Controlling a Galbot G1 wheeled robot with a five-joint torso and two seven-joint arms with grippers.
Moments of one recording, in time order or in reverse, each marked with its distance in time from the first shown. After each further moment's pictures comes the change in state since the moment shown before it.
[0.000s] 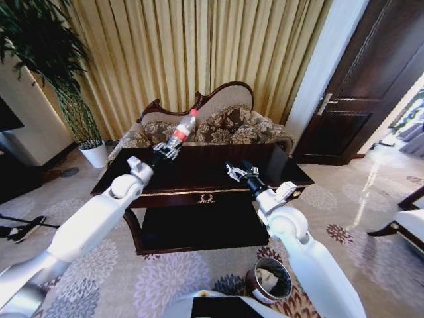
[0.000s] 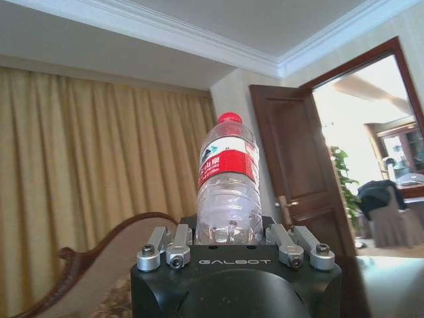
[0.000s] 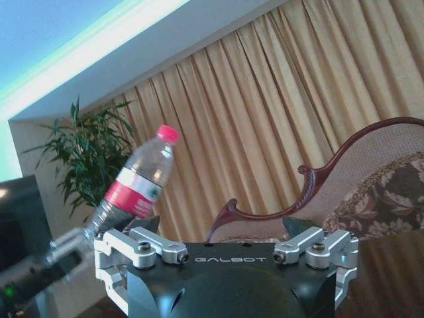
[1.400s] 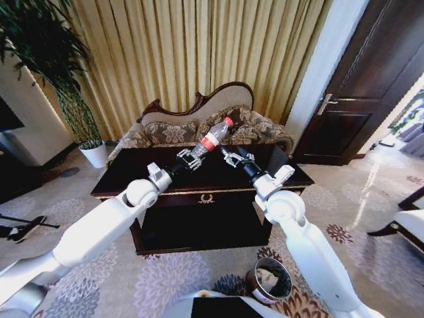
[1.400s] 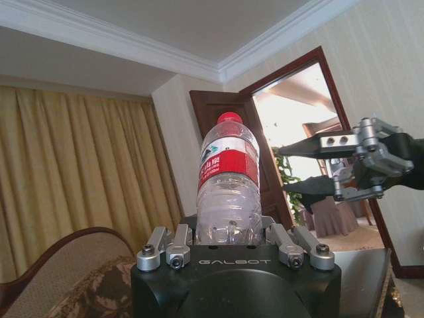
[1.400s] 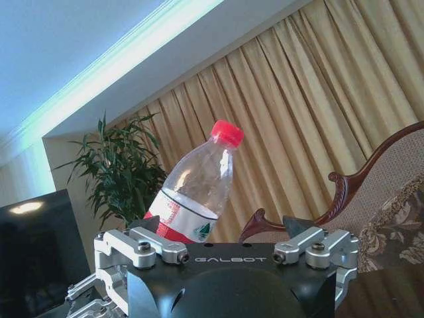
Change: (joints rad) left arm -0.004 0.023 0.106 -0.181 0.055 0.035 -0.018; right arm 0.130 -0.011 -0.037 -0.022 0.096 -0.035 0.000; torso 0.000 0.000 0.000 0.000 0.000
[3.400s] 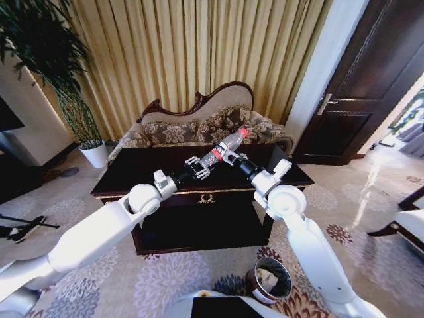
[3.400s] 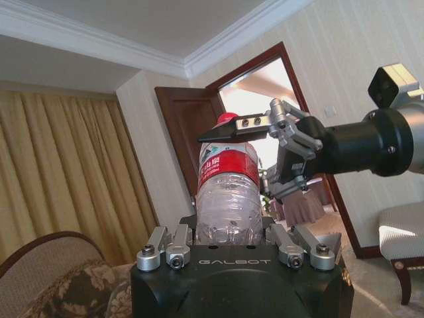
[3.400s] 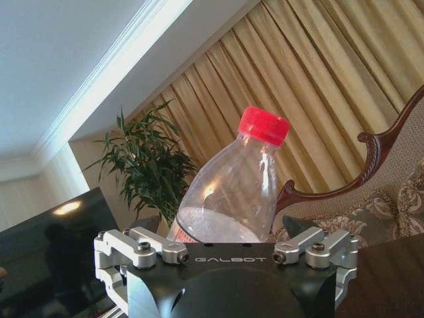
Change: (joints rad) left arm 0.042 0.041 0.022 -0.089 0.049 0.012 0.037; right arm 0.048 0.017 0.017 -0.008 0.190 -0.112 0.000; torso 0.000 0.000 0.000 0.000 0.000
